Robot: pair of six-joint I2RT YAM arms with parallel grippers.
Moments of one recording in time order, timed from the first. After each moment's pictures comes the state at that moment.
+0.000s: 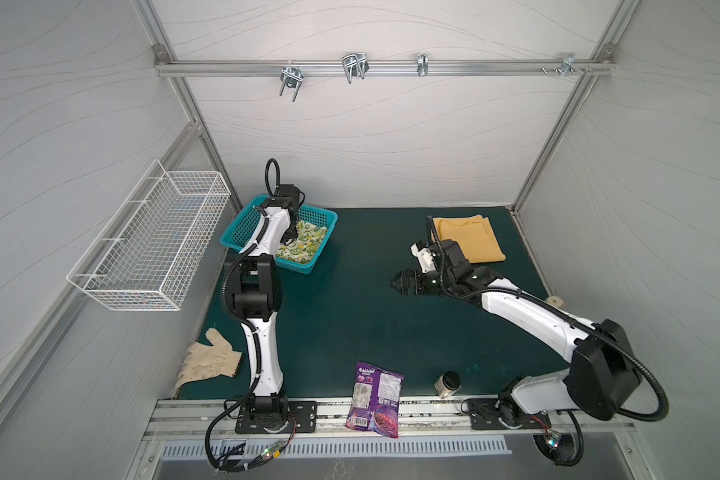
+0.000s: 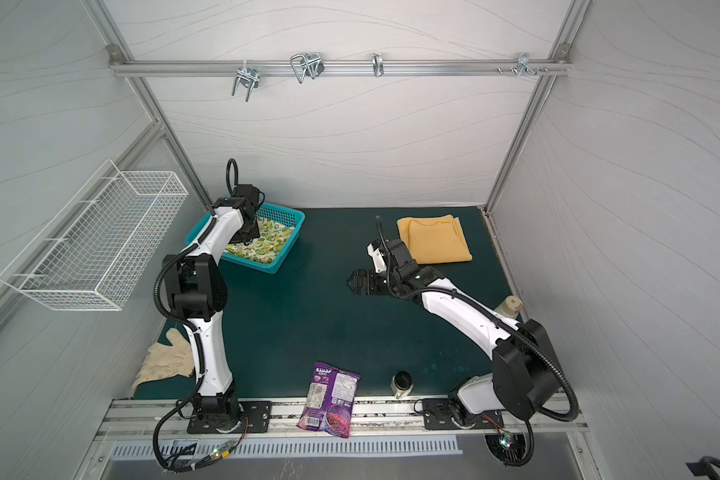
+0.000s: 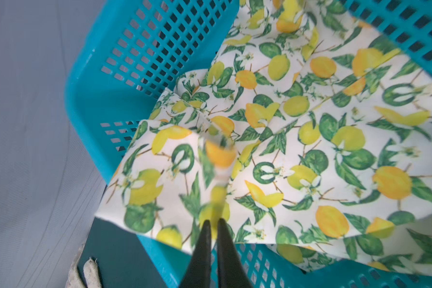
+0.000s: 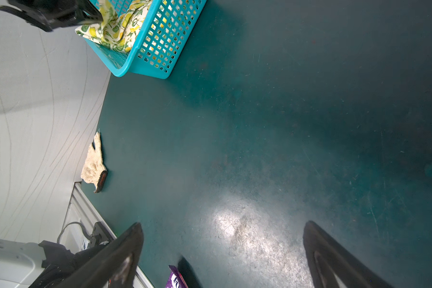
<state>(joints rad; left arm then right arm) 0.01 2.14 1.98 -1.05 -0.50 -0.29 0.66 1.40 1.01 -0.38 -0.31 0.49</state>
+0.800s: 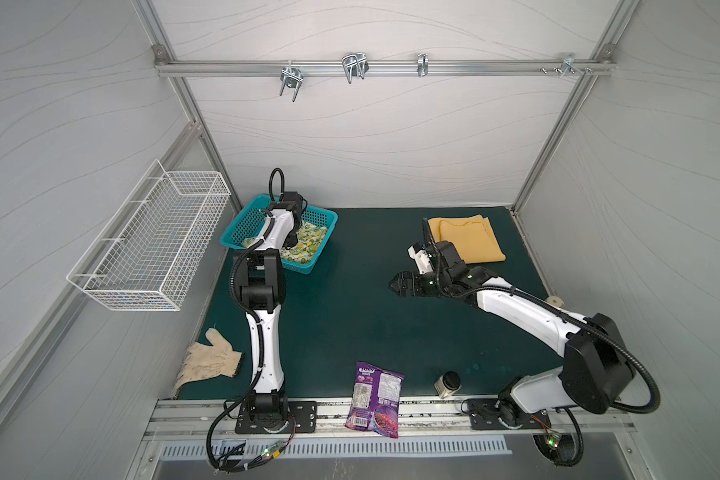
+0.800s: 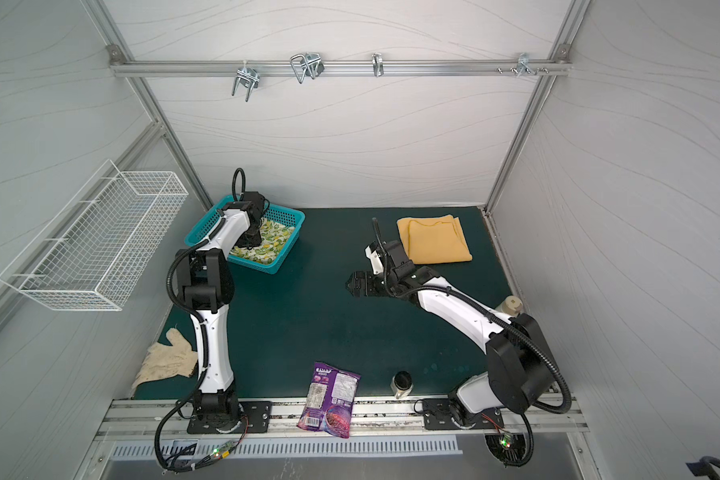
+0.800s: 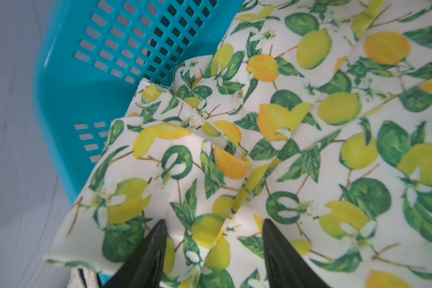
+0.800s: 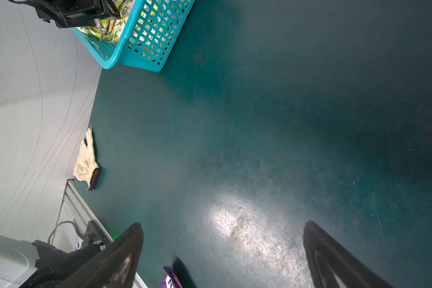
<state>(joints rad) 0.01 2.30 2.03 -1.07 -0.59 -0.31 0.66 1.44 1.01 -0.37 -0.31 0.48</state>
